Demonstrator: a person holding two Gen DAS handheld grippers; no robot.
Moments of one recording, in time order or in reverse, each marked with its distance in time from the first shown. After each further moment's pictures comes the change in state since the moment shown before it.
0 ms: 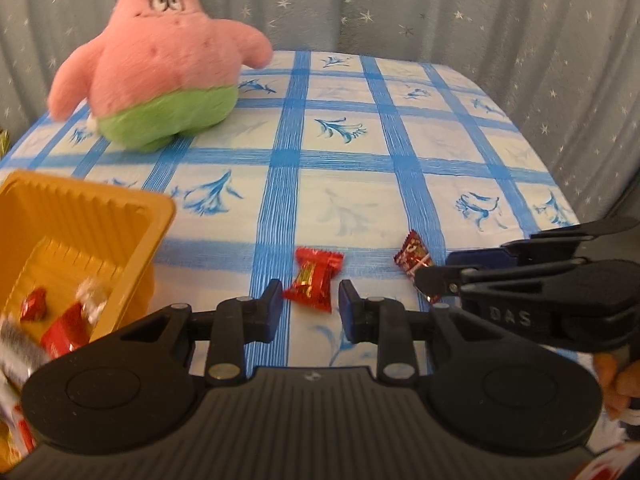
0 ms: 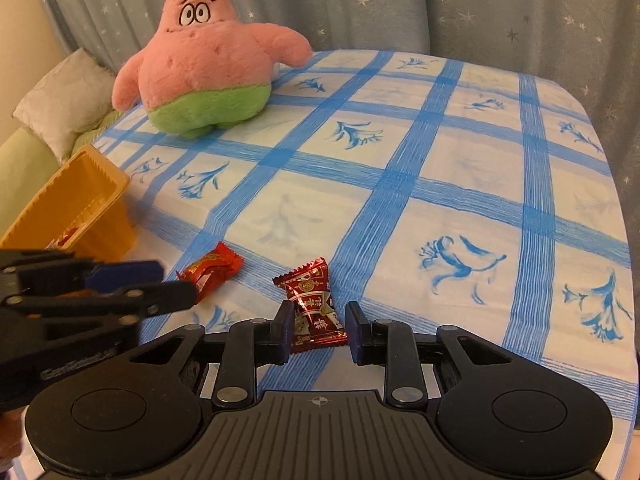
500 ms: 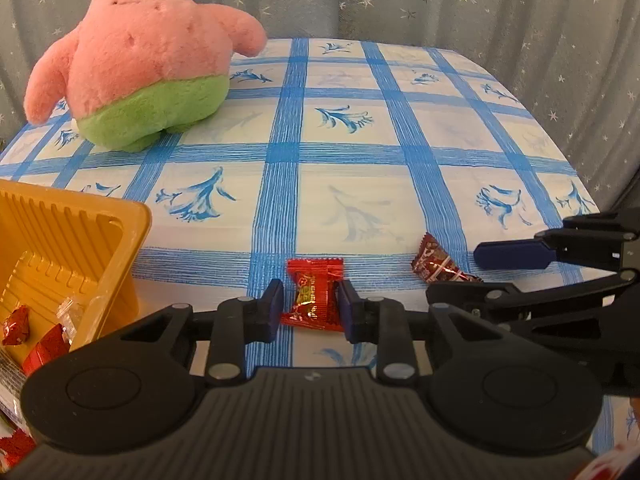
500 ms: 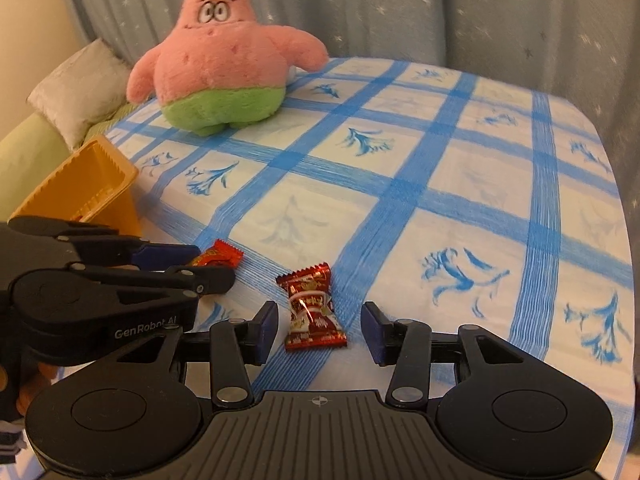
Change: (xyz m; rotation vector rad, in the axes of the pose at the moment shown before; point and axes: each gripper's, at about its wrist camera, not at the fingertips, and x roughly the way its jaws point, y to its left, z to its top) left arm 0.027 0.002 0.005 0.017 0.022 0.010; right arm 0.000 0.003 0.000 -0.095 -0.028 0.012
